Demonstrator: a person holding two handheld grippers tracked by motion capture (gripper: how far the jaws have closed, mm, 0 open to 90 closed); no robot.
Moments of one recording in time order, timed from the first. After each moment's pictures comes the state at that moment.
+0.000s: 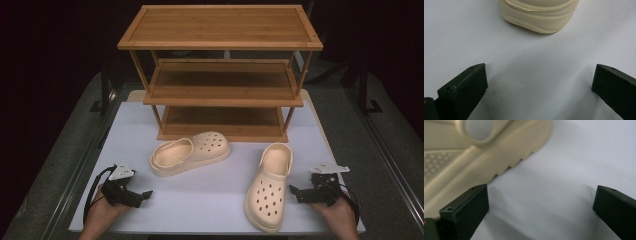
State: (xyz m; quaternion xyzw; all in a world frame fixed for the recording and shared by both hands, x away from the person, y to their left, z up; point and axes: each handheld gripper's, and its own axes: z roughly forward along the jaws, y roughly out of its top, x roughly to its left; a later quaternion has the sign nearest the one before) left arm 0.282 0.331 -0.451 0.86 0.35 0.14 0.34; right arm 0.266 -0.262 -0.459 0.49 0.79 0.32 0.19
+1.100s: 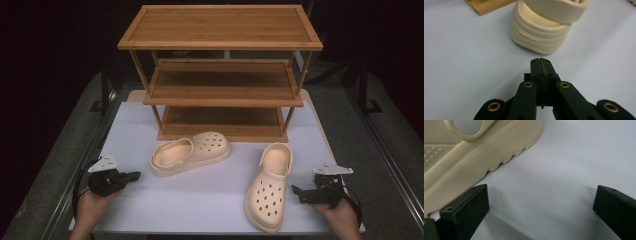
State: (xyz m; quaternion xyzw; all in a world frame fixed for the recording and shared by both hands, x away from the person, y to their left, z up) left arm 0.291 0.355 -0.417 0.84 0.35 0.12 0.40; right arm 0.263 -0.265 -0.459 0.50 0.78 0.32 0.19
